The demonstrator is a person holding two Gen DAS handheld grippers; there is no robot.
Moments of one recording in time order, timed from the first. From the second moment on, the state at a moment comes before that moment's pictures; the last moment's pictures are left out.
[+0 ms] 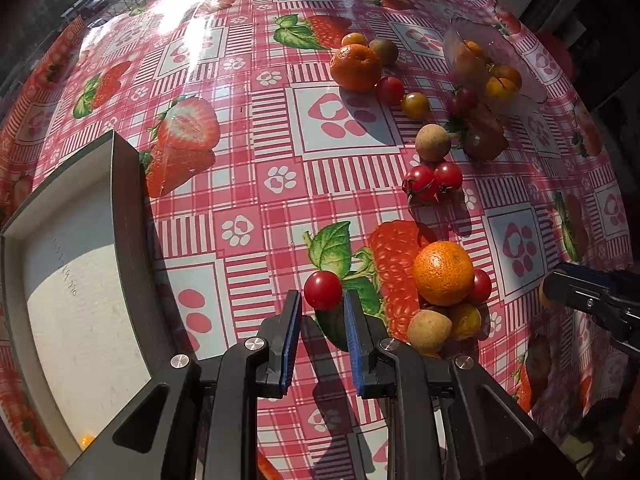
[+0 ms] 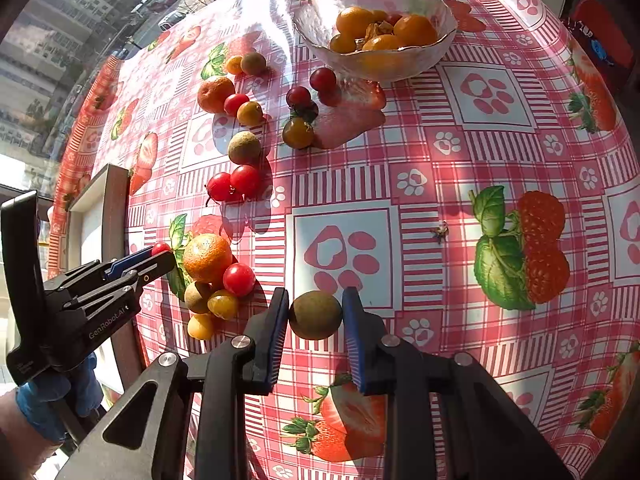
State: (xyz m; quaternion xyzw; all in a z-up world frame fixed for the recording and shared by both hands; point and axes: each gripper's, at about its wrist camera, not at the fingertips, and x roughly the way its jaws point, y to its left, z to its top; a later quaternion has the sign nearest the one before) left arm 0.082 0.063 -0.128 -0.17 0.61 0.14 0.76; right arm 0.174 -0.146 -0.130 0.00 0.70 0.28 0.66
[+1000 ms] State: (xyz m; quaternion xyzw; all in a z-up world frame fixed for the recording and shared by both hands) left arm 0.081 0.087 -0.102 -0.19 0.57 0.15 0.79; right arm 0.152 -0.141 -0.107 0.00 0.70 0.29 0.65
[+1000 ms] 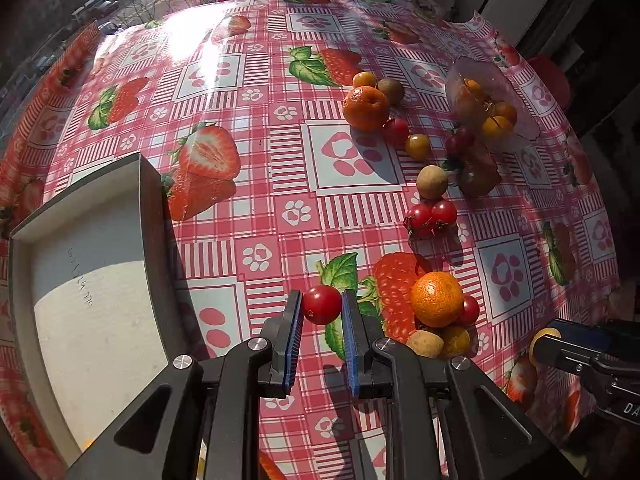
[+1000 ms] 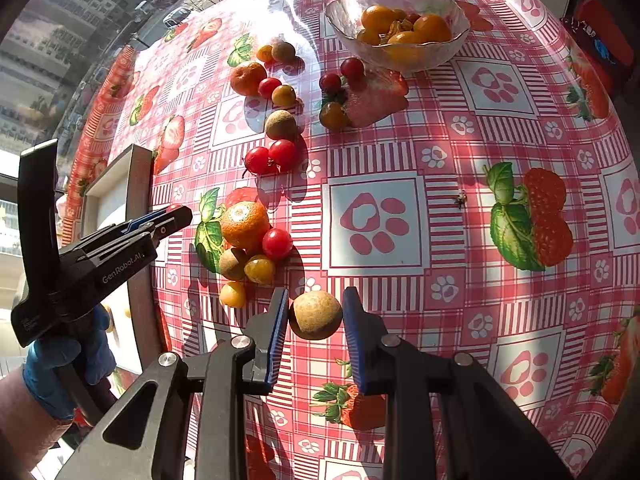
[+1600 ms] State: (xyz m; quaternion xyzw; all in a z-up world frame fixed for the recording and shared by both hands) left arm -0.027 0.121 -0.061 -0.22 0.53 0.21 0.79; right arm 0.115 -0.071 -0.074 -0.05 0.68 0.35 0.64
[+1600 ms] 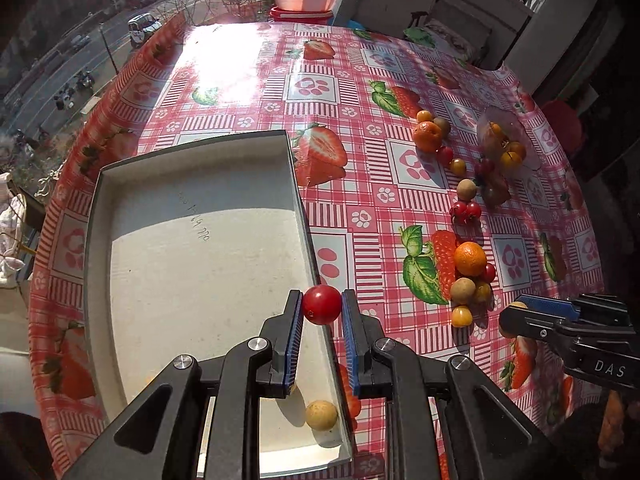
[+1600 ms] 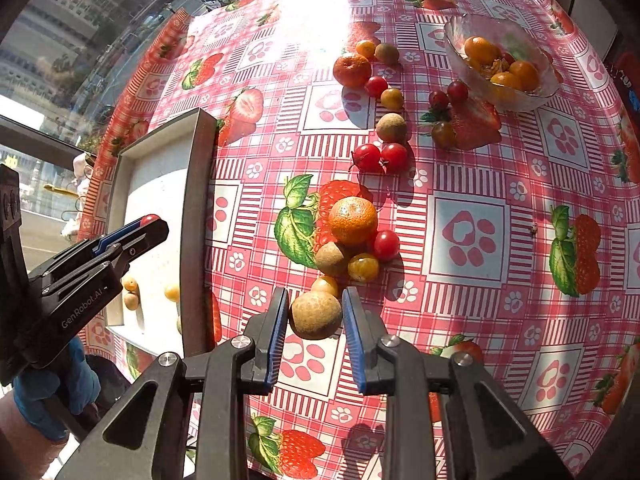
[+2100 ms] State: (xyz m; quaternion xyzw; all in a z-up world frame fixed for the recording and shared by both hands) left arm -0.115 0.143 -0.102 -0.25 0.57 0.24 0.74; right arm 0.048 0.034 -0.065 -0.11 0.67 0.43 0.59
